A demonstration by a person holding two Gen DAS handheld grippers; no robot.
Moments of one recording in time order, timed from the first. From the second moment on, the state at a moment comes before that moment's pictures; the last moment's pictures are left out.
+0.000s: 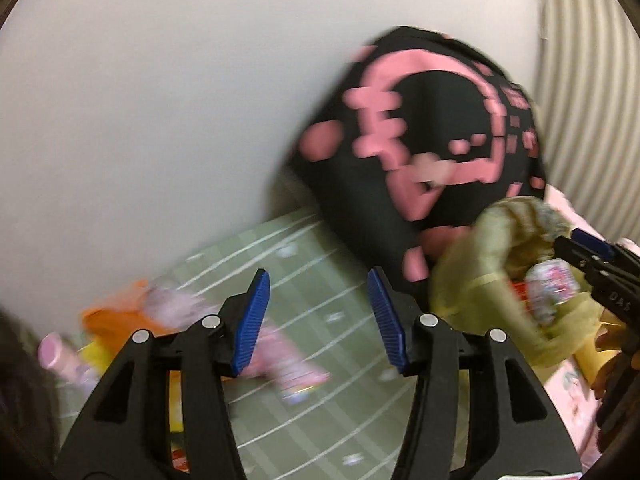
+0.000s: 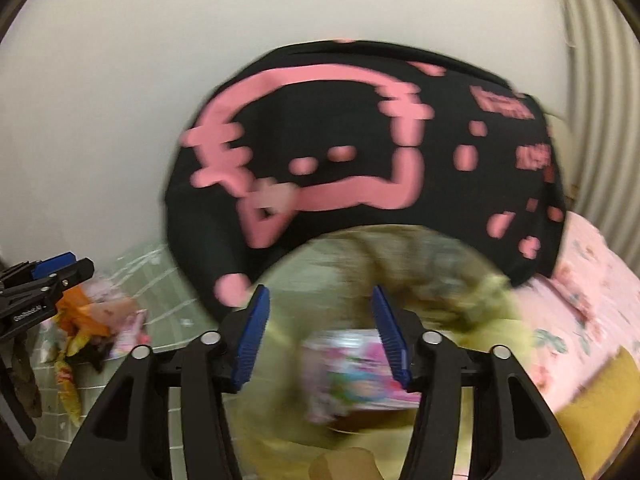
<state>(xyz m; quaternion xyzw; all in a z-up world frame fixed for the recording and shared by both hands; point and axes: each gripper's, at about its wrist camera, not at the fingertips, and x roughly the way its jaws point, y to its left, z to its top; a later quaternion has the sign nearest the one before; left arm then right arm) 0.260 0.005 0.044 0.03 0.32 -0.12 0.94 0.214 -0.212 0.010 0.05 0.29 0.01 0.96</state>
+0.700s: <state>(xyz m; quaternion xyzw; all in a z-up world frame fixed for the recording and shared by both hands) 0.223 0.212 0.003 -0.06 0.36 0.08 0.93 0.295 -0.014 -0.029 -0.01 0.38 0.21 0.90</state>
